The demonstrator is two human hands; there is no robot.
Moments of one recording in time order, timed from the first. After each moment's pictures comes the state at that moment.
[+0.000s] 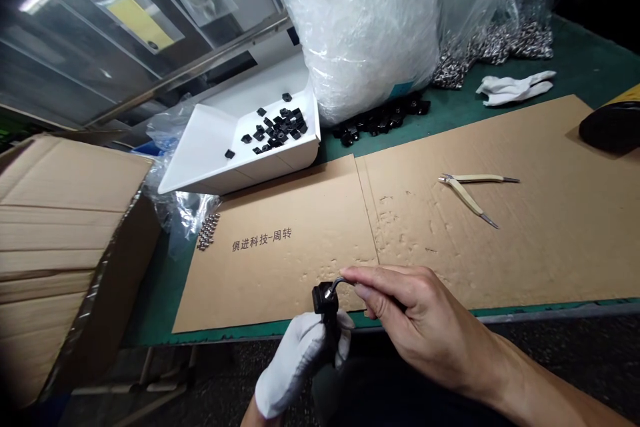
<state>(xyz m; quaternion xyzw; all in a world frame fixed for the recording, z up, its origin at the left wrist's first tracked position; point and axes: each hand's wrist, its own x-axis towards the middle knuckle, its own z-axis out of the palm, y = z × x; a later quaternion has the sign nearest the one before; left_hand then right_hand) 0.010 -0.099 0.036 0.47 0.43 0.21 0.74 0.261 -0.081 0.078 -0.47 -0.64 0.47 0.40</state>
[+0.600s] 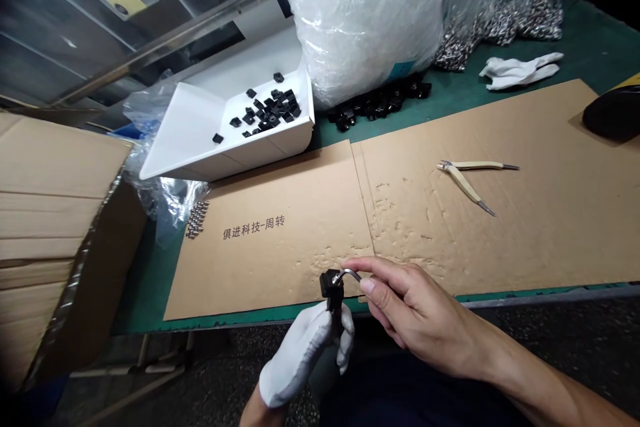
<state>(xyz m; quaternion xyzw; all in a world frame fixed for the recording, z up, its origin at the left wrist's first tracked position) 0.028 -0.112 0.029 0.38 0.43 0.21 0.79 0.262 -0.094 0.059 -0.45 -0.45 0.71 0.30</state>
